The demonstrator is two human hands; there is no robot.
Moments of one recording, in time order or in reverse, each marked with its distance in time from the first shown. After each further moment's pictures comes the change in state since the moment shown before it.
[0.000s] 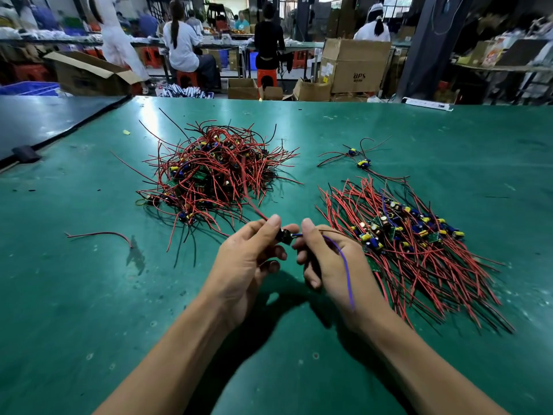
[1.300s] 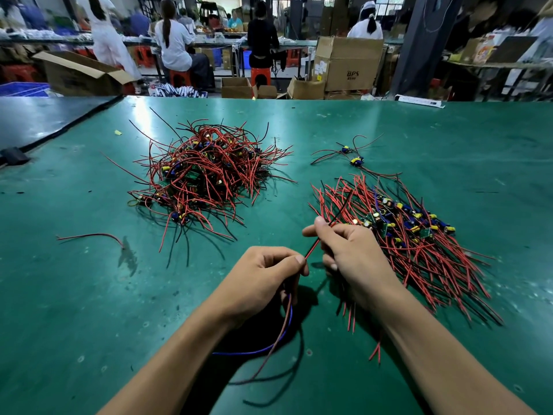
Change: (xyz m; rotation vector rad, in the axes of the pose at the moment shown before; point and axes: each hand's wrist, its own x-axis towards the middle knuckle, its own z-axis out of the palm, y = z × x) left_hand -0.006 -0.011 0.005 0.622 -0.272 0.075; right_hand 0.020 -0.001 -0.033 -0.076 0.099 0.176
